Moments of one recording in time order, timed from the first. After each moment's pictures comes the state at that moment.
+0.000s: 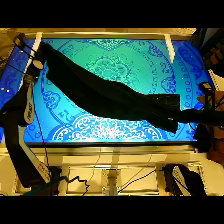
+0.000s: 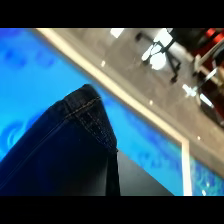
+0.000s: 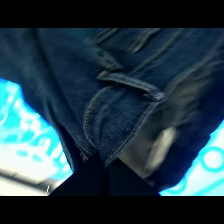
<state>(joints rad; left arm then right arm) 0.11 -2.07 1.96 0.98 -0.02 -1.50 -0.42 -0.74 0.78 -1.08 1.24 0.93</state>
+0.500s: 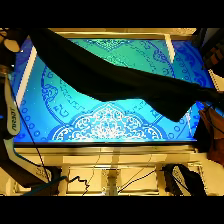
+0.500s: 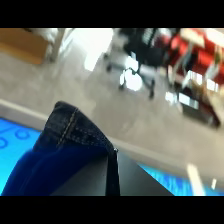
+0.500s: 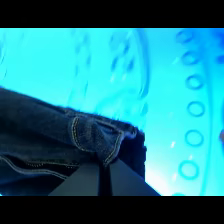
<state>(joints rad) 0.14 -1.80 1.99 1.05 -0.29 -1.38 -0.42 -0.74 0.79 -1.10 0.66 1.08</state>
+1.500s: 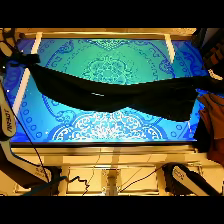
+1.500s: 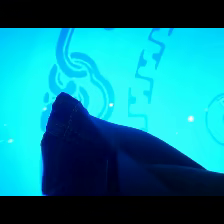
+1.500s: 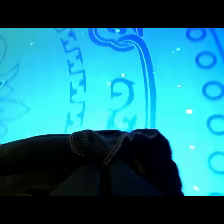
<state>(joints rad) 0.20 -1.81 1.94 1.47 -1.01 -1.53 -0.42 -1.13 1.05 -1.09 0.67 1.26</state>
